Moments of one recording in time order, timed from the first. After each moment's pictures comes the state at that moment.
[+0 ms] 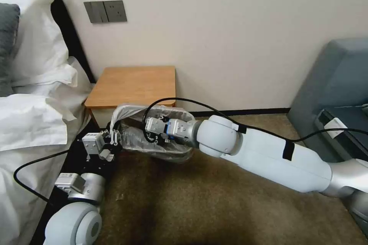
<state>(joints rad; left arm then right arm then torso) 1.60 -1.32 -0.61 -2.31 -0.37 0.06 -0.03 -0.18 1.05 -0.71 1.87 0.33 -0.59 -0.23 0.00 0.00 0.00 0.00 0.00</state>
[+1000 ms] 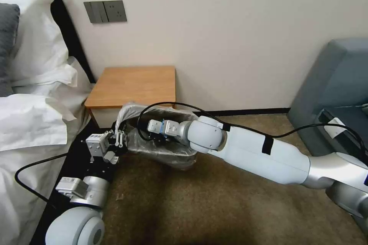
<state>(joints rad) 1.62 -1.34 -0.59 -2.35 -0.36 0.06 0.00 -0.15 1.12 -0.76 1.71 0.27 -0.63 -0.23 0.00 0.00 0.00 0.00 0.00</state>
